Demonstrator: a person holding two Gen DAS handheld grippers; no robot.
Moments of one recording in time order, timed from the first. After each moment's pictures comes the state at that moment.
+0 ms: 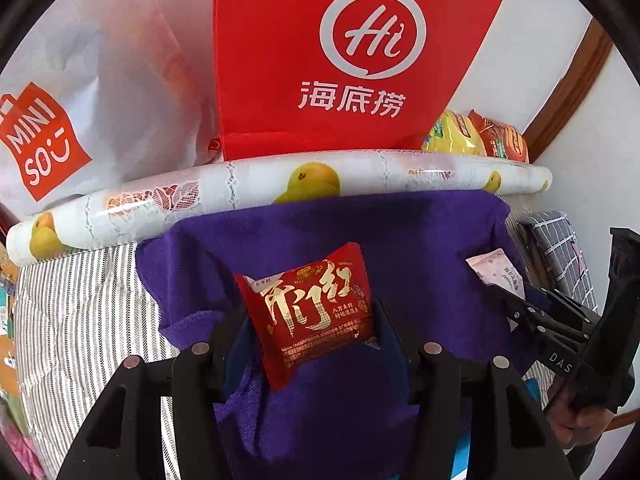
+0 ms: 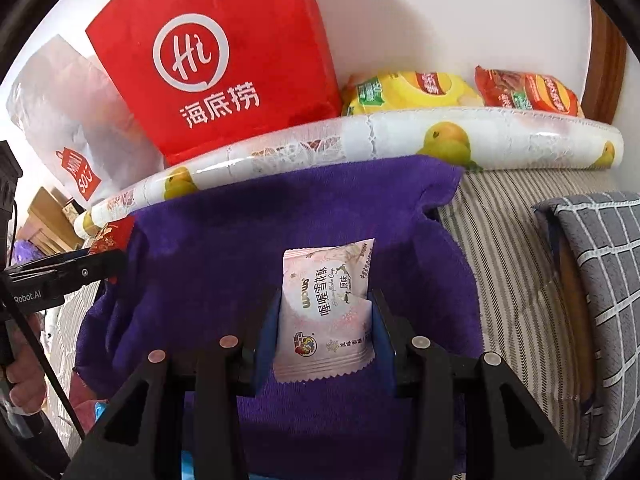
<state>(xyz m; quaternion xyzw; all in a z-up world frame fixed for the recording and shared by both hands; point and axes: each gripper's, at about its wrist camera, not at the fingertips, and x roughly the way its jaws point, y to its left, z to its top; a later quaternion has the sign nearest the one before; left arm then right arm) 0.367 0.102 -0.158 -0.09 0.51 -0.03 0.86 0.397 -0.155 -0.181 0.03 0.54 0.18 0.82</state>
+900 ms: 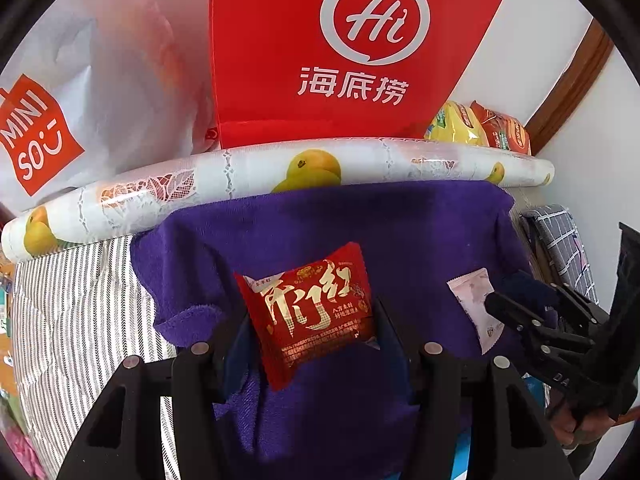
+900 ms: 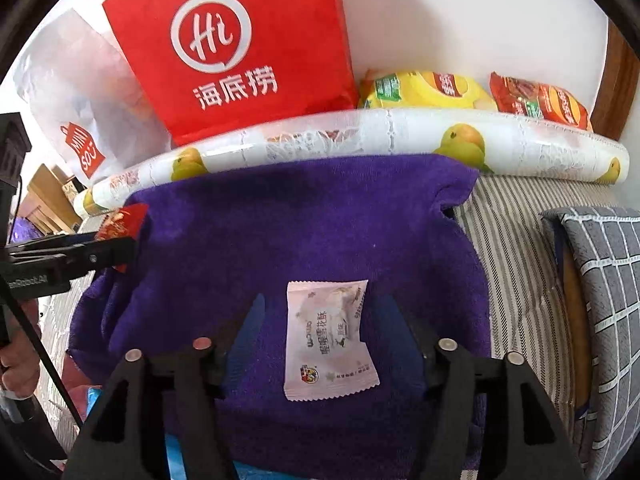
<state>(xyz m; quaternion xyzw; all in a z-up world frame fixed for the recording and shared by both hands) 0.374 0.098 -0.168 -0.09 0.52 -0.03 0.85 0.390 -0.145 -0.180 0.00 0.53 0.20 0.82</state>
